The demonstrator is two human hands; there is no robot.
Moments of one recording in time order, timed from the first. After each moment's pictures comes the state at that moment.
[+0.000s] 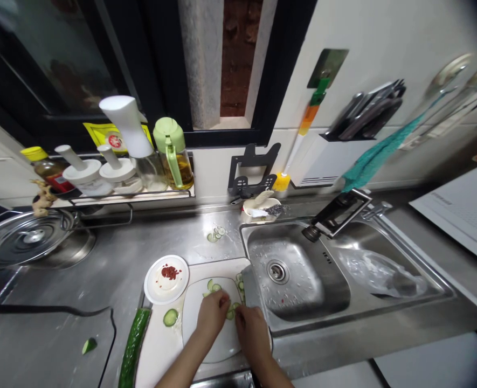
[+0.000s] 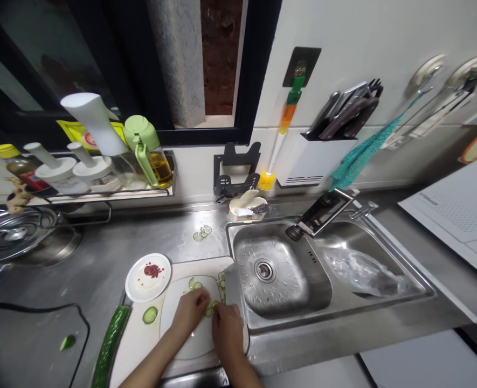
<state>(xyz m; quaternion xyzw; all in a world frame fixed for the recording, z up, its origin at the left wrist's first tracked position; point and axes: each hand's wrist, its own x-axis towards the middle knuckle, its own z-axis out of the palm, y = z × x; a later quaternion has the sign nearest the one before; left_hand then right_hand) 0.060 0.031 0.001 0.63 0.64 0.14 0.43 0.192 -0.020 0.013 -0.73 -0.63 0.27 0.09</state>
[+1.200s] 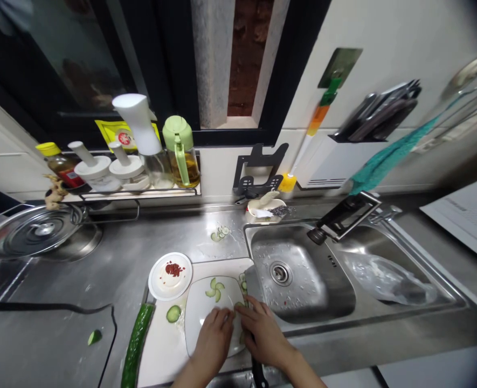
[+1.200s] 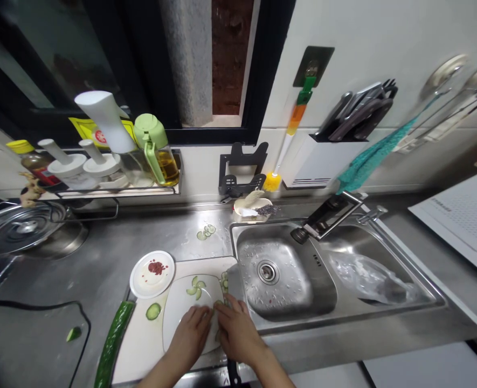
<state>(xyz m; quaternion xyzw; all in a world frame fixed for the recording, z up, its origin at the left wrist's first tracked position) 0.050 -0.034 -0.035 0.84 0.50 0.18 0.14 0.232 -0.011 0.039 -0.49 -0.81 0.31 0.05</state>
